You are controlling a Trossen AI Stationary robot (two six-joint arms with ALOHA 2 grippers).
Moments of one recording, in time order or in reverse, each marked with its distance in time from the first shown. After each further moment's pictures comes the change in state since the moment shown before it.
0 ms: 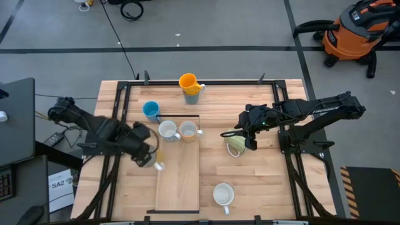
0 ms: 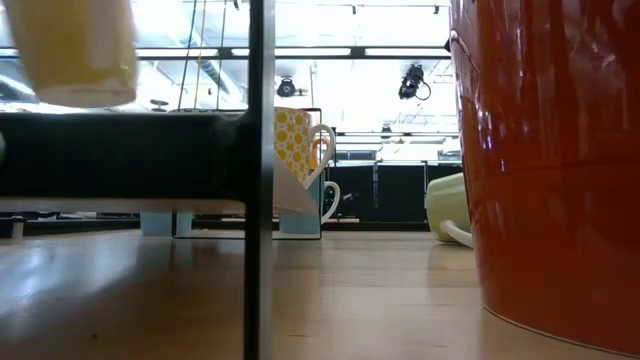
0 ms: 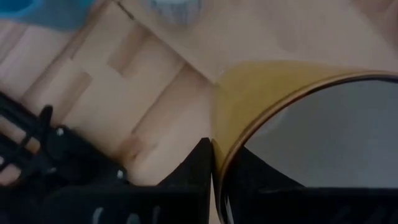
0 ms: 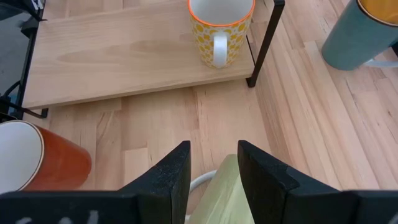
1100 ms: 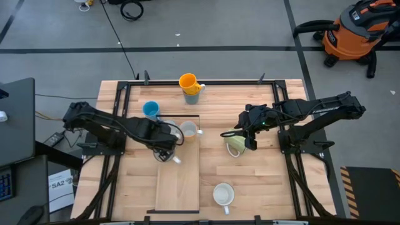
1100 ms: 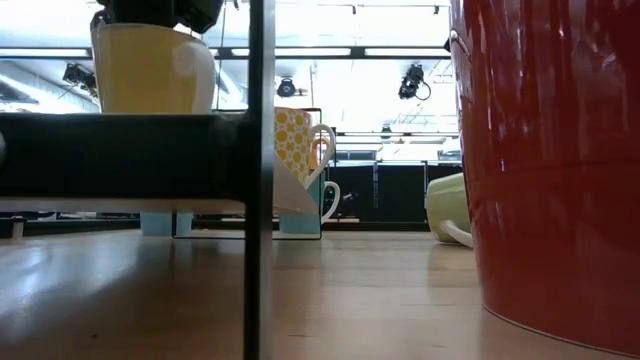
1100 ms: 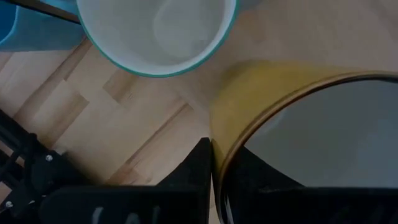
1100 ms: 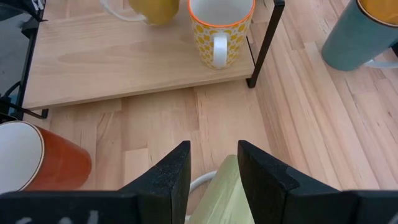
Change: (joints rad) left arm 0.194 0.249 0.000 0.117 0.023 0.104; right arm 0.000 0.000 0.000 0.001 0.000 0.000
